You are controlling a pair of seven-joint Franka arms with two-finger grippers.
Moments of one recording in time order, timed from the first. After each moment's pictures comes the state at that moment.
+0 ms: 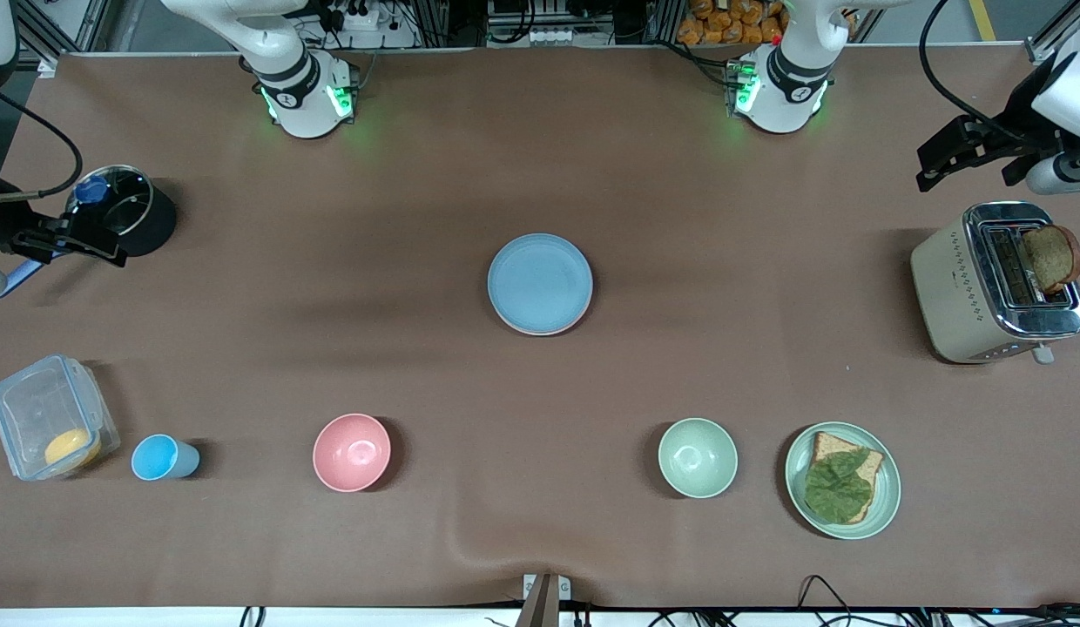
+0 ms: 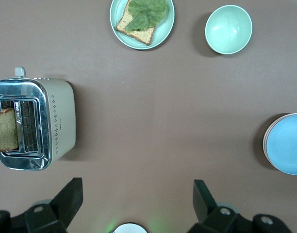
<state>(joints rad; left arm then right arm) -0.05 -0.04 -0.09 -1.47 0.02 1.42 -0.19 0.05 0.09 -0.10 -1.50 0.02 1.53 0.01</state>
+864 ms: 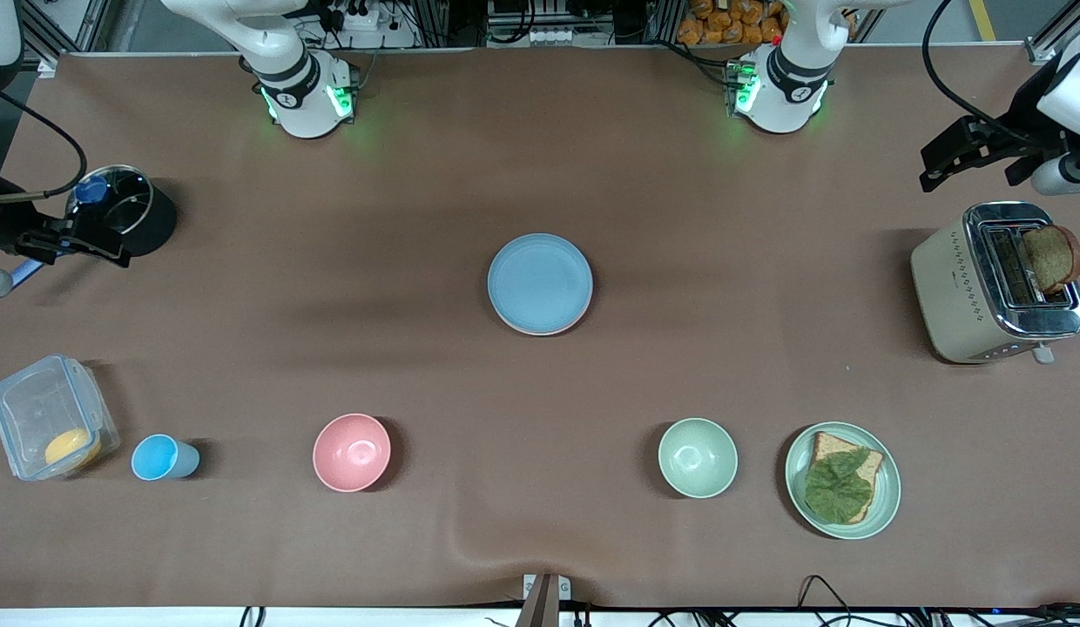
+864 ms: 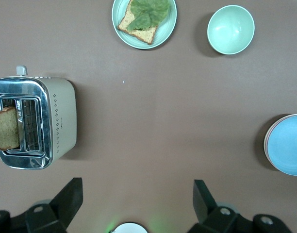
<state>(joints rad) -0.05 -0.04 -0.08 -1.47 0.02 1.41 -0.19 0.05 0.09 -0.10 -1.50 0.02 1.53 0.01</state>
